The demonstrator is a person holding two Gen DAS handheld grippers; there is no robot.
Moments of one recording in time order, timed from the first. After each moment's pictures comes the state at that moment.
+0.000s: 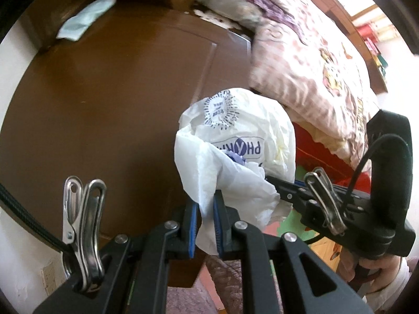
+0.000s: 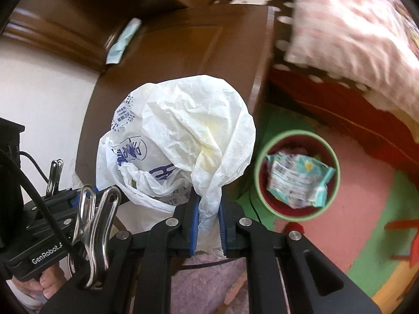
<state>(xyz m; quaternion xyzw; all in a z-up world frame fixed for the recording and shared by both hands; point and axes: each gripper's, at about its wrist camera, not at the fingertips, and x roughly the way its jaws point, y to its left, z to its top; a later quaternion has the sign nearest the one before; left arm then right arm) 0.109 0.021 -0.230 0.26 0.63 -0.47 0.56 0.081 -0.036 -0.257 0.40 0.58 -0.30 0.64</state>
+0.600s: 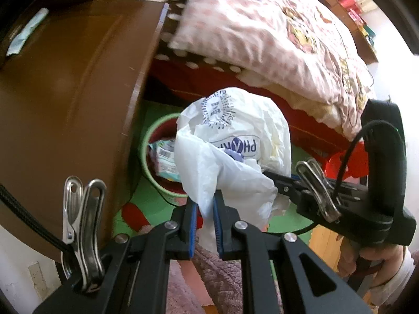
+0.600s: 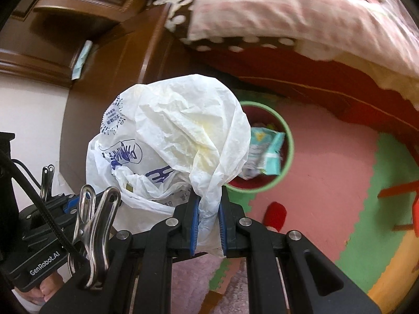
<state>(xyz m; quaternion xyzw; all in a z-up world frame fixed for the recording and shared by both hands) -0.040 0.007 -0.247 0.30 0.62 -0.50 0.52 -0.078 -0.037 -0.237 0.44 0.56 -0.35 0.60</state>
